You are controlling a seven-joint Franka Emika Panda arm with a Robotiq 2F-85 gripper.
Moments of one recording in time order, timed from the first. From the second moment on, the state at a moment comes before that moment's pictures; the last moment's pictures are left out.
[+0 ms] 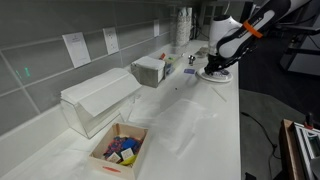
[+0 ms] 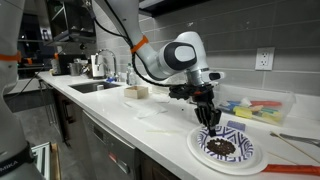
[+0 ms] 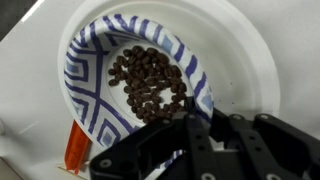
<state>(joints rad) -0.14 0.32 -0.32 -2.12 -0.37 2.57 0.25</state>
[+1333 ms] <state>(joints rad) -0.06 0.08 -0.16 -2.32 -0.70 2.62 0.17</state>
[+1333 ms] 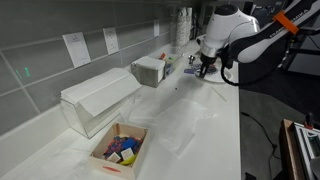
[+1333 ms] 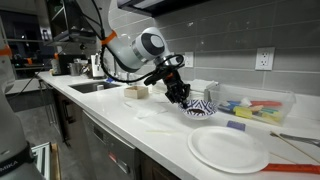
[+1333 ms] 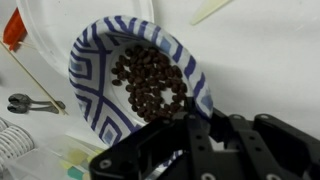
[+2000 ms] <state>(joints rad) -0.06 0.11 -0.13 -2.31 -0.71 2.68 0.14</state>
